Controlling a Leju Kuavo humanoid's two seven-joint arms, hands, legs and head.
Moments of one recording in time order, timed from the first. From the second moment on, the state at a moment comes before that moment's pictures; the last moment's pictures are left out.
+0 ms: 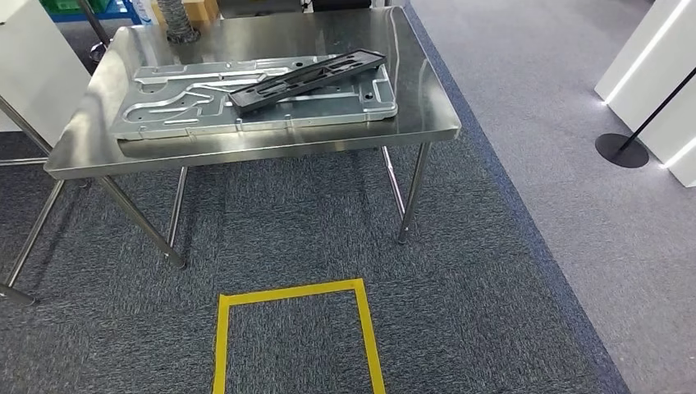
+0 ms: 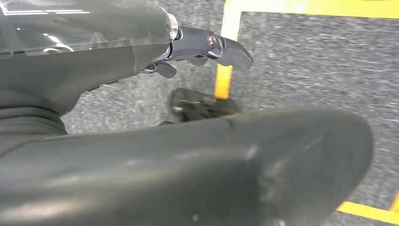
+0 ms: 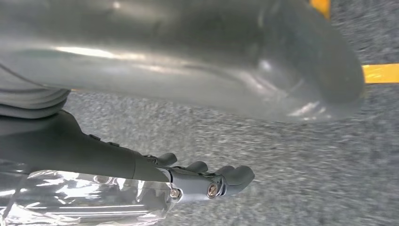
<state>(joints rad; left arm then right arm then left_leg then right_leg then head) -0.06 -0.12 0.92 -0.20 -0.66 -0.03 -0.31 -0.02 0.13 -0.86 -0.24 1.04 -0.21 -0.11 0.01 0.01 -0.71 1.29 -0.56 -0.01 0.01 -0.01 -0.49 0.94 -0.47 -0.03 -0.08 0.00</state>
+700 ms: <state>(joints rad) -0.07 -0.11 0.92 -0.20 -0.67 -0.04 -0.30 -0.04 0.12 -0.86 -0.23 1.06 -0.19 -0.13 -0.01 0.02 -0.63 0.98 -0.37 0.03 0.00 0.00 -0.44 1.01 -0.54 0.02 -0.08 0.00</state>
